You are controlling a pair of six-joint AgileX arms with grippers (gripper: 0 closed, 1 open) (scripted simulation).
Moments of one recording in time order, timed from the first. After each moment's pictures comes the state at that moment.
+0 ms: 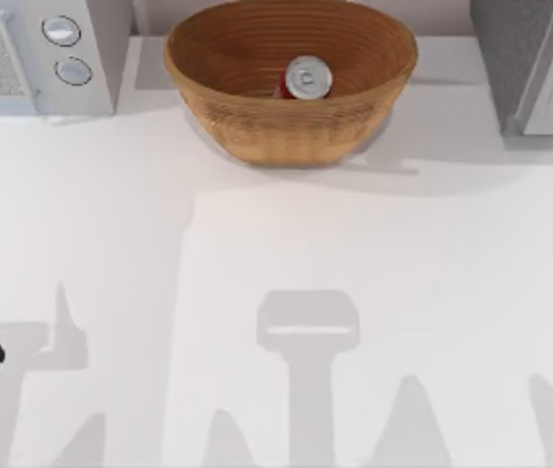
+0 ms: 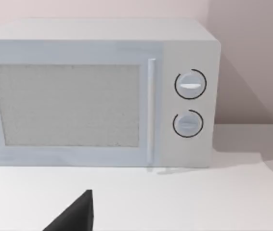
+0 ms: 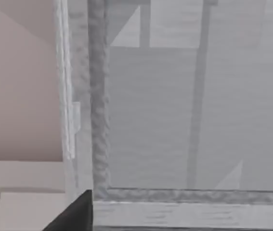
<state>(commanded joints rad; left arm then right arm) 0.00 0.00 0.00 0.00 0.00 0.00 -0.39 0.56 0.15 0.46 -0.39 0.01</state>
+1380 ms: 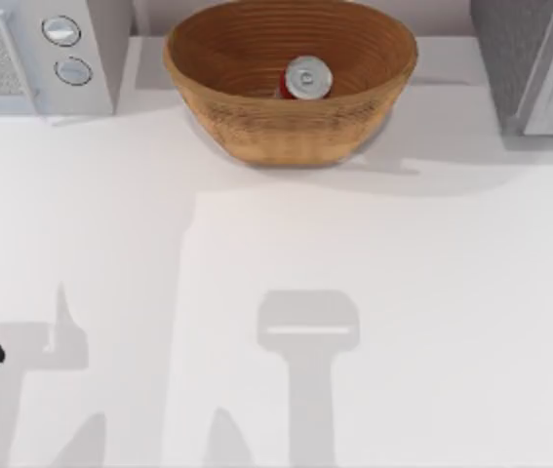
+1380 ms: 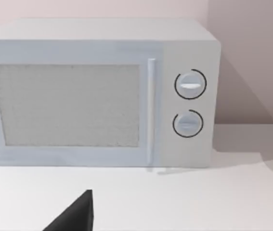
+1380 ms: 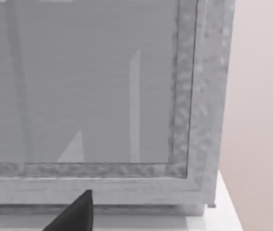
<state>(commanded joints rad) 0.00 0.00 0.00 0.00 0.00 0.00 -1.02 1.53 0.42 1.14 -1.01 0.04</state>
